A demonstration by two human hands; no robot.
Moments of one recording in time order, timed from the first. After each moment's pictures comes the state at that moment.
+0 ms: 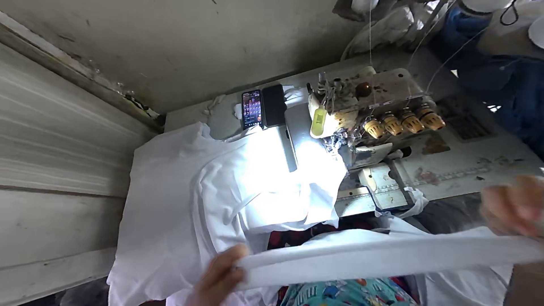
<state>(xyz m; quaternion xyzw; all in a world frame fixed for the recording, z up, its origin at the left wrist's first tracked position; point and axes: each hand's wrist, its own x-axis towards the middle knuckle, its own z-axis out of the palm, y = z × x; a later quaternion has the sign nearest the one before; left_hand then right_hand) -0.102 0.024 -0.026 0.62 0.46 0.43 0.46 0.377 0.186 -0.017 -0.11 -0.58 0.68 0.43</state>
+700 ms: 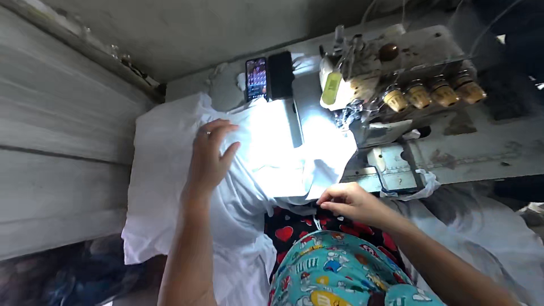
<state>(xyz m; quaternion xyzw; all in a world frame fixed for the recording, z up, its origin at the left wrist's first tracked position) -0.136 0.168 -0.003 0.74 0.63 0.22 0.04 0.212 0.164 -0.114 -0.26 -0.75 0.57 0.20</state>
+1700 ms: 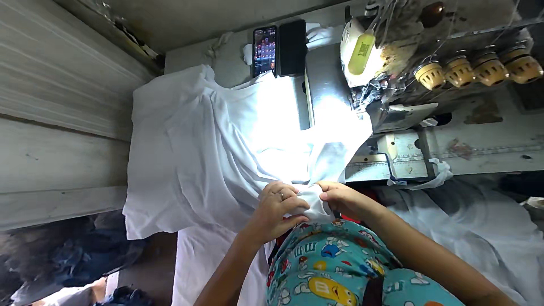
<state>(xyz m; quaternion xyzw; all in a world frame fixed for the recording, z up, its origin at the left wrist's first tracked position) -0.043 0.052 -0.102 0.80 0.47 0.31 0.19 0.184 0.142 -0.133 -0.20 -0.40 0.89 0.13</state>
